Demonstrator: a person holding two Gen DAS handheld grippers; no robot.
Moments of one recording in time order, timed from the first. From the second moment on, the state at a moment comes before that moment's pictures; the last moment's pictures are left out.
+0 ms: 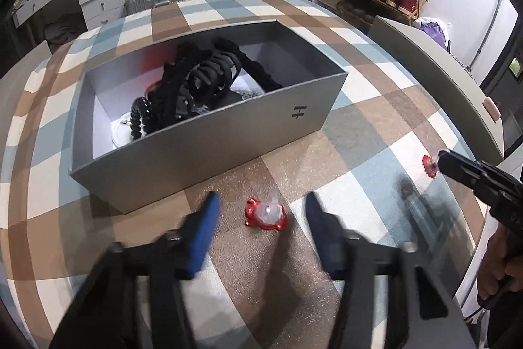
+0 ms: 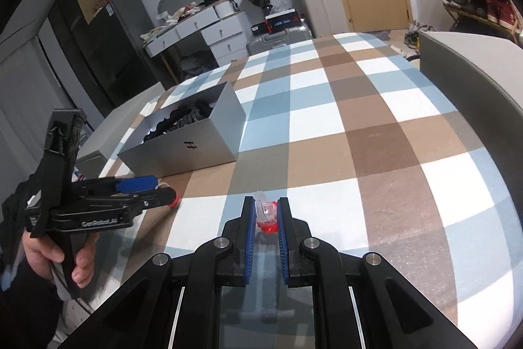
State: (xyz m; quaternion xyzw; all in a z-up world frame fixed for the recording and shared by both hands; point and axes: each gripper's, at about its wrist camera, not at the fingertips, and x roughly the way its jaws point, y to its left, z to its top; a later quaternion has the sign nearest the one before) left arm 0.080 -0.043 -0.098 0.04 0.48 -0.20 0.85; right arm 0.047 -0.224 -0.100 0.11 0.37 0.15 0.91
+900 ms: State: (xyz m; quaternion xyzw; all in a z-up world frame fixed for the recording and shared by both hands) left arm 0.055 -0.021 -0.043 0.00 0.43 -0.24 0.87; right arm 0.054 -0.184 -0.063 0.11 0.35 0.21 0.91
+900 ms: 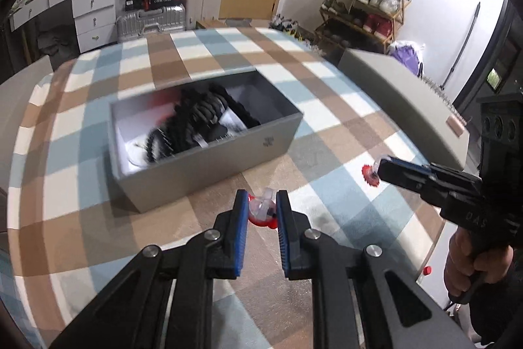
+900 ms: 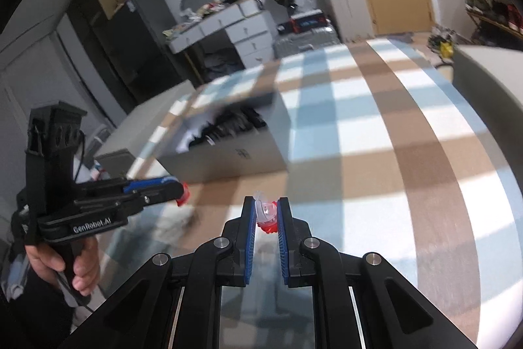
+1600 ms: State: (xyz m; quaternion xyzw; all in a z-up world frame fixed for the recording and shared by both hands) left arm 0.124 0.000 -0.012 -0.03 0.40 -0.24 0.88; right arm 0.149 -0.109 -0.007 0.06 0.31 0.28 0.91
